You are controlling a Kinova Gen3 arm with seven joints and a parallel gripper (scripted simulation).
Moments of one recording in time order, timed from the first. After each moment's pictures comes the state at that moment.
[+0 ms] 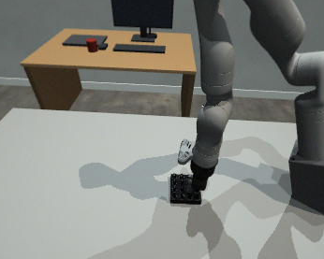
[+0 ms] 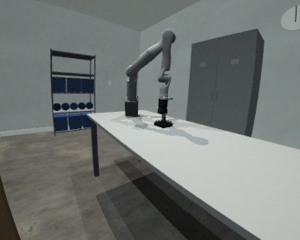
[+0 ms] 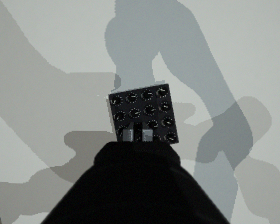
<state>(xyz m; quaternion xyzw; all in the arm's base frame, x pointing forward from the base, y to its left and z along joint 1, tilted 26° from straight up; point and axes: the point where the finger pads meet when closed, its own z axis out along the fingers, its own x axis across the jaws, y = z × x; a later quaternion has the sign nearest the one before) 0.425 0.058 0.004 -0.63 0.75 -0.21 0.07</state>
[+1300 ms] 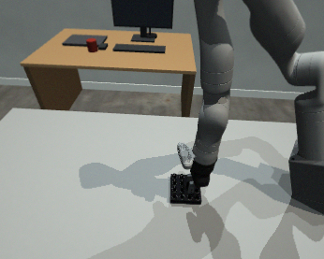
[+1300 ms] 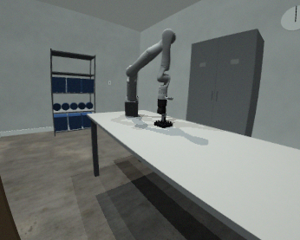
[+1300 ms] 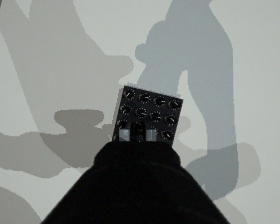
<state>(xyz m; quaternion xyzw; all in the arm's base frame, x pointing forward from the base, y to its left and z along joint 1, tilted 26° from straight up) 0.425 0.058 0.004 -0.77 0.60 -0.22 0.02</state>
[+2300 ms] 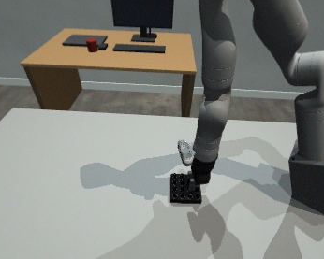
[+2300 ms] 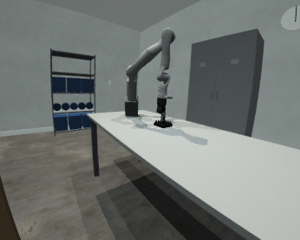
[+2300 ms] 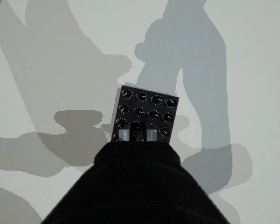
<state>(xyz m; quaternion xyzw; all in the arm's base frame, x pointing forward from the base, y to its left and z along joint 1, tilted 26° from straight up) 0.420 0.054 0.012 -0.76 0.61 -0.22 0.02</state>
